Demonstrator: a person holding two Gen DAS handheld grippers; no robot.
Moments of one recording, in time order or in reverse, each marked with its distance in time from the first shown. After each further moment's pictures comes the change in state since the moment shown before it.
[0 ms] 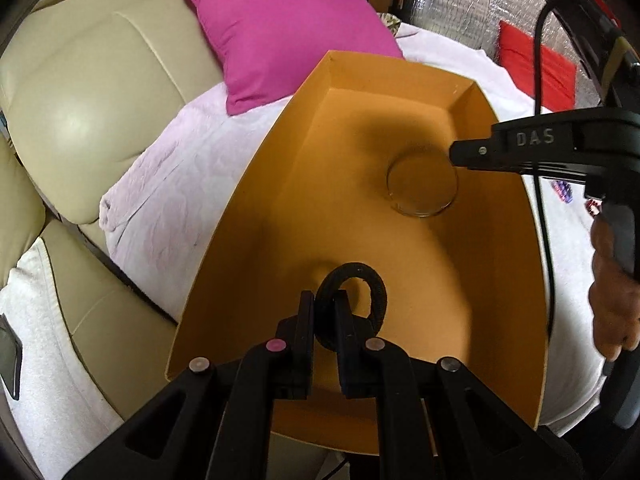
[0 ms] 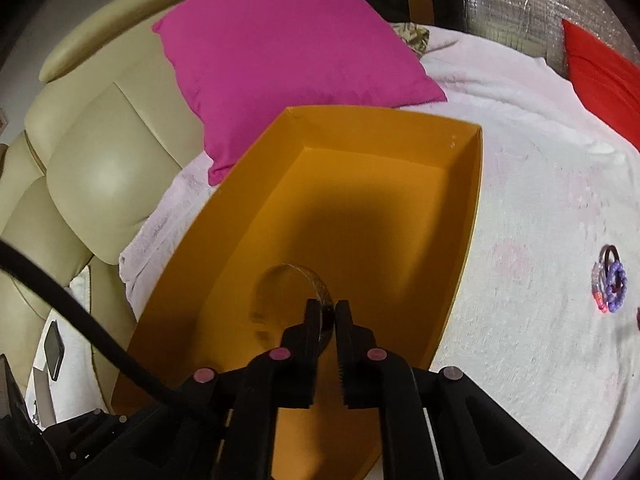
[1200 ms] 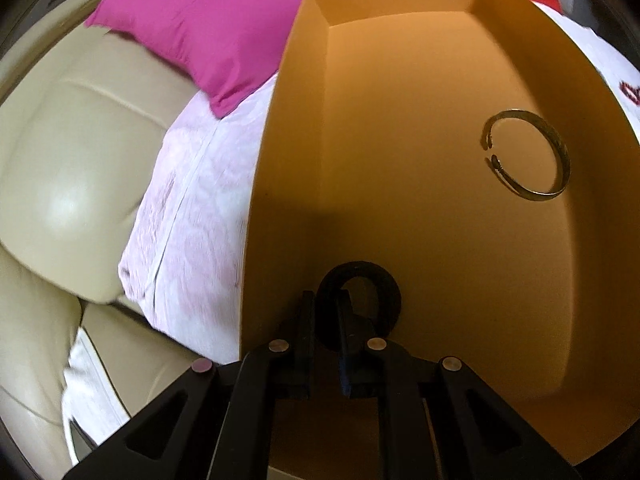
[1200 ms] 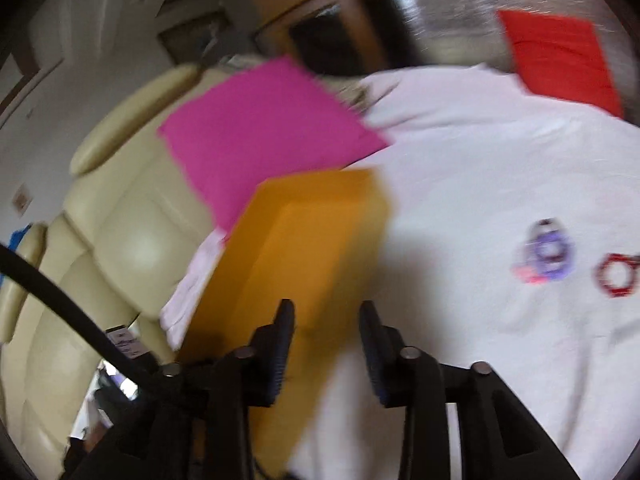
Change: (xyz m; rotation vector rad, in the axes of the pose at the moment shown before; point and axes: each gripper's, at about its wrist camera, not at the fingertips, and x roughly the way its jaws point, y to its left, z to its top) left arm 0.050 0.004 0.021 0.374 0.094 0.187; right arm -0.112 -0.110 -0.036 0.194 -0.237 0.112
